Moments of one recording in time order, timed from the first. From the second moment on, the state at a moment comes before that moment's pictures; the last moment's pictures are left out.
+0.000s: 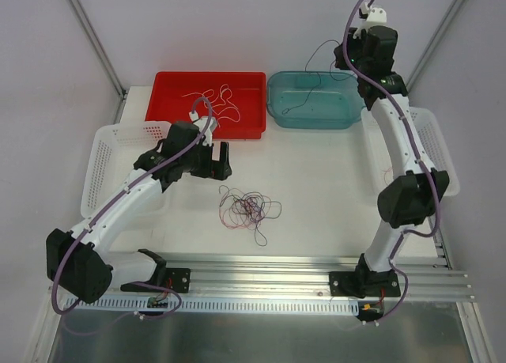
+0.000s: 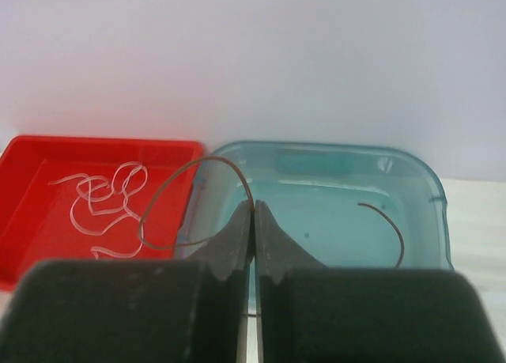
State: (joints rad) left arm -0.46 1.21 1.05 -0.58 0.12 -0.27; right arm 0.18 1.80 1.95 -0.30 -0.05 0.17
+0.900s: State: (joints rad) left arm -0.46 1.24 1.03 -0.57 0.09 -0.25; right arm 0.19 1.93 1.68 -0.28 -0.18 0.29
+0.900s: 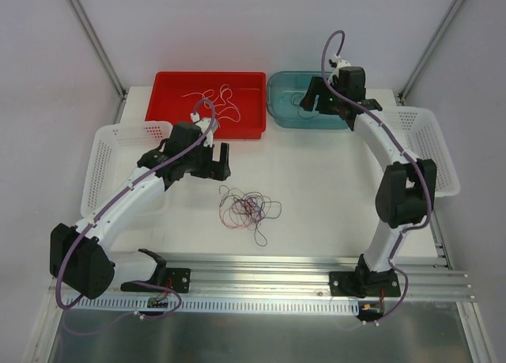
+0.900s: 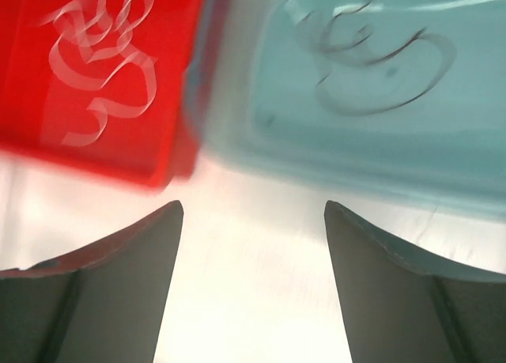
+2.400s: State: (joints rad) left arm -0.48 1.64 1.08 -0.68 0.13 -0.44; right arm 0.90 1.65 0.87 -0.10 -0.06 0.55
